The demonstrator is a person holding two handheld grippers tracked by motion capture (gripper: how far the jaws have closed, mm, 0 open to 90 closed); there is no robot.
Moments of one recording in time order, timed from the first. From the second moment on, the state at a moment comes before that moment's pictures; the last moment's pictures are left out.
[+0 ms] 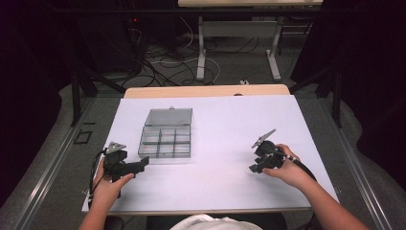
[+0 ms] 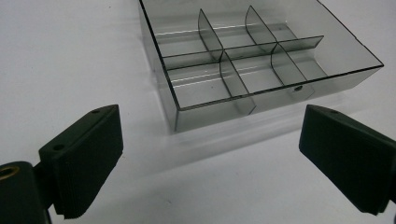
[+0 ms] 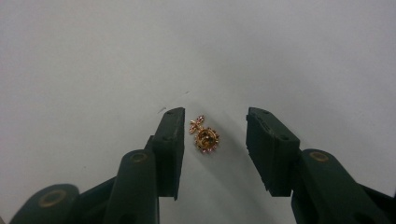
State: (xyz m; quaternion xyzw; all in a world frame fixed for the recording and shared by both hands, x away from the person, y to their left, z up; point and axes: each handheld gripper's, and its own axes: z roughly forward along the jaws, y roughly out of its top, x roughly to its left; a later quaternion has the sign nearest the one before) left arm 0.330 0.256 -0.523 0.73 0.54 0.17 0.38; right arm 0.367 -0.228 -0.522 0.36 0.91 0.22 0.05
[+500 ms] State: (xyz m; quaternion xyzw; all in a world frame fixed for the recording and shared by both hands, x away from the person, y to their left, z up) left arm 0.330 0.257 -0.521 0.72 0.55 0.18 0.38; right arm 0.365 -0.223 -0.529 0.34 0.92 0.19 0.05
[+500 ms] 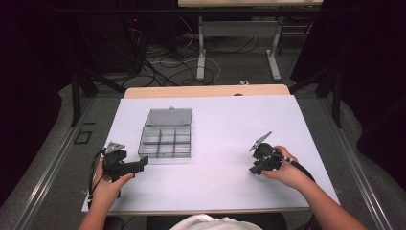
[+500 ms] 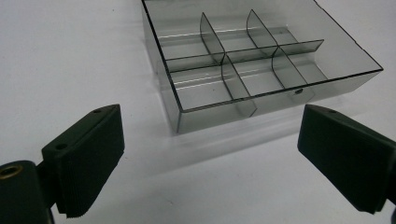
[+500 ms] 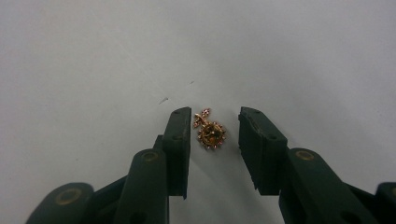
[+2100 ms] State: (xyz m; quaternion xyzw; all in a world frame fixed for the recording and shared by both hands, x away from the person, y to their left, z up) left arm 0.329 0.259 -0.521 0.72 0.55 0.18 0.39; right arm 0.363 -0.220 -0.529 0.37 0.91 0.19 0.04
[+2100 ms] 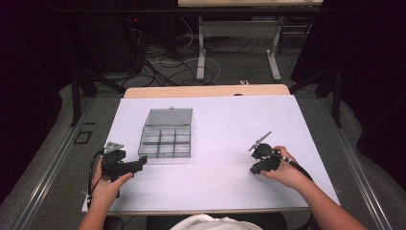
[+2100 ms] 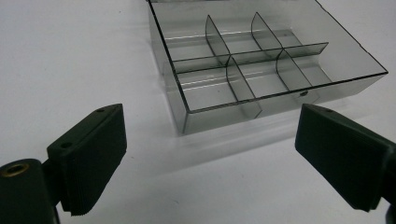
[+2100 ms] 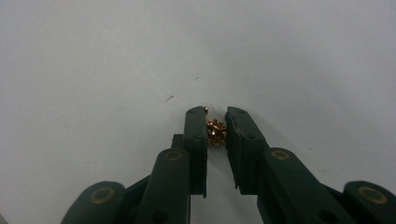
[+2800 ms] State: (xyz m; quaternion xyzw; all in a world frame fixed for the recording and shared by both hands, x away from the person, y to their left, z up) left arm 0.329 0.261 -0.520 0.72 0.55 0.18 0.39; right arm 0.370 -0.221 -0.523 0.43 0.88 0.22 0.03
